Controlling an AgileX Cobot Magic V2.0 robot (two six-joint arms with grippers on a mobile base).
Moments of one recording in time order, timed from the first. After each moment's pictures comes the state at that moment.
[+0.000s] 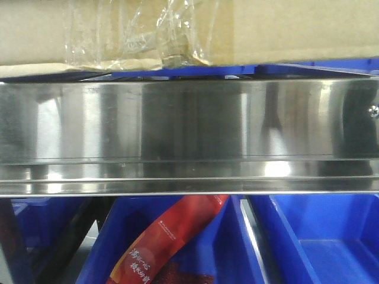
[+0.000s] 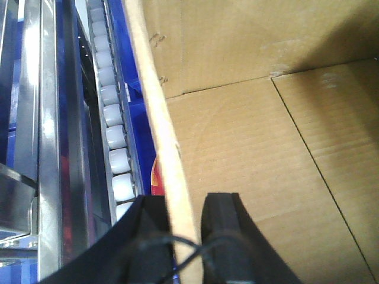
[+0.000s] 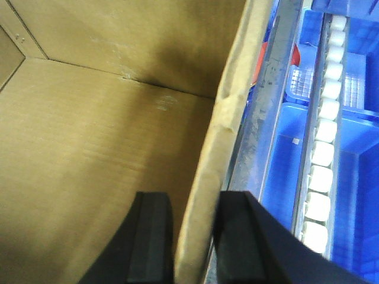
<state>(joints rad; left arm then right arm) -0.42 1.34 -1.71 0.18 1.24 -0.27 0.40 1.33 -1.72 0.09 1.26 0.05</state>
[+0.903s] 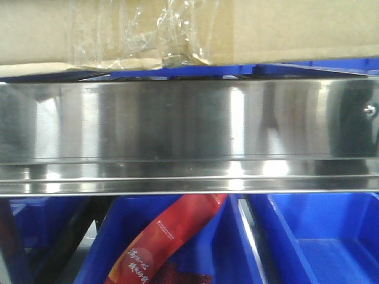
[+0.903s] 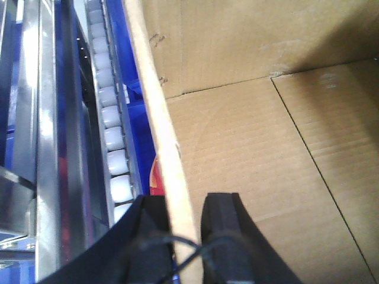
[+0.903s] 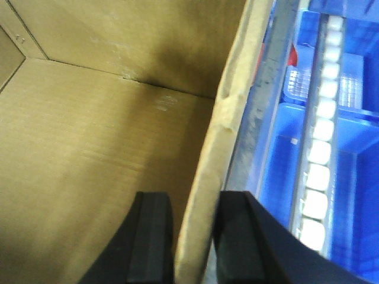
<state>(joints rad) -0.42 1.34 -1.71 0.18 1.24 -0.27 0.40 1.33 -1.72 0.09 1.25 0.05</state>
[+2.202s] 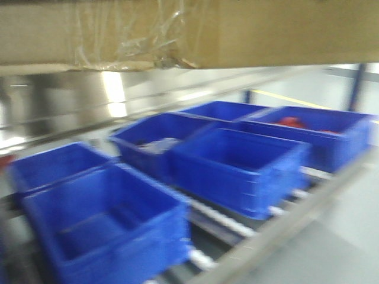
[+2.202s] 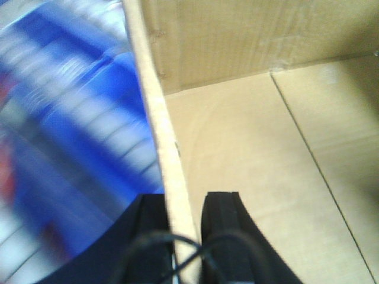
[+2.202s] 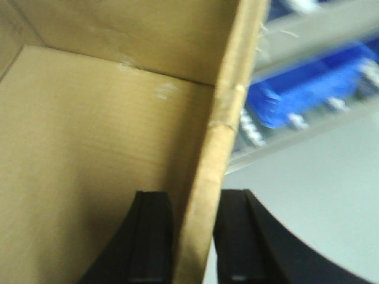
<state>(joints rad) -0.42 1.33 -1.71 0.20 1.21 -0.27 0.40 1.33 -1.72 0.10 1.22 0.05</state>
